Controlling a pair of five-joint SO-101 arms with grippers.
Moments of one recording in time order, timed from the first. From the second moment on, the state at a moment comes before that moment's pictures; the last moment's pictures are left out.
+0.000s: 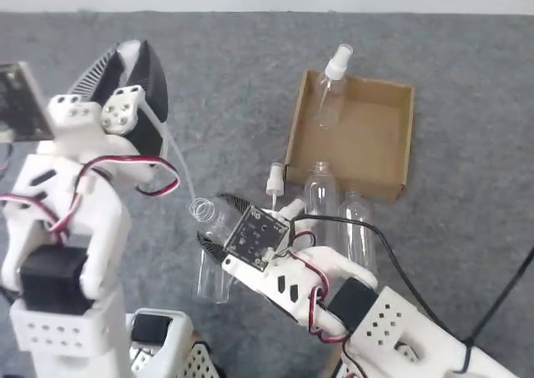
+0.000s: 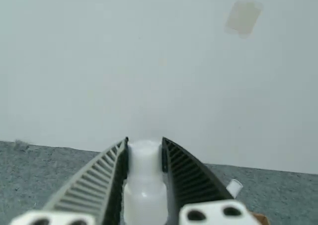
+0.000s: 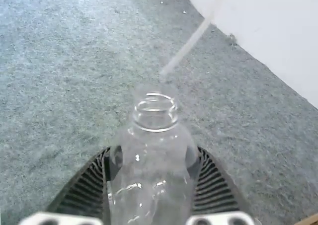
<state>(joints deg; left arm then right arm) -0.7 -51.4 13.6 58.5 17.5 -56.3 -61.9 70.4 22.2 11.8</state>
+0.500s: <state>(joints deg) 4.3 -51.4 19.4 63.9 17.5 -56.1 -62.0 70.4 22.2 8.4</state>
